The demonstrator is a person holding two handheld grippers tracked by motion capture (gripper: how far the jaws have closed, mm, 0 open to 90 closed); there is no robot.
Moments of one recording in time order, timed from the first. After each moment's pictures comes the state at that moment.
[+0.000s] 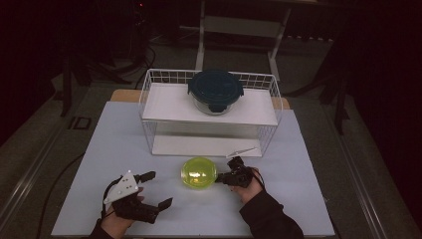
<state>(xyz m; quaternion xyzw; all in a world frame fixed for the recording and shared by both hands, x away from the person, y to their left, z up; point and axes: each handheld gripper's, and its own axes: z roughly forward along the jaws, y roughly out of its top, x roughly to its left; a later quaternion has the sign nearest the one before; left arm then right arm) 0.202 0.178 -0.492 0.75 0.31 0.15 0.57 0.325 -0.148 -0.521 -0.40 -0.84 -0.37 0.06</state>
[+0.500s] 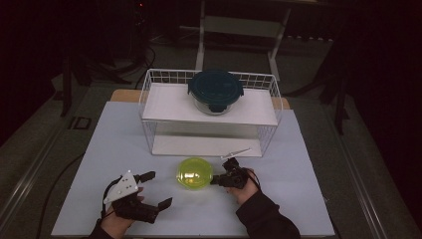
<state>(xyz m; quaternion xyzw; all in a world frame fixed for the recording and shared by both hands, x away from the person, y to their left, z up) 0.203 0.179 -0.492 0.75 0.31 0.14 0.57 0.322 -0.137 -0.523 -0.39 -0.84 -0.37 0.06</state>
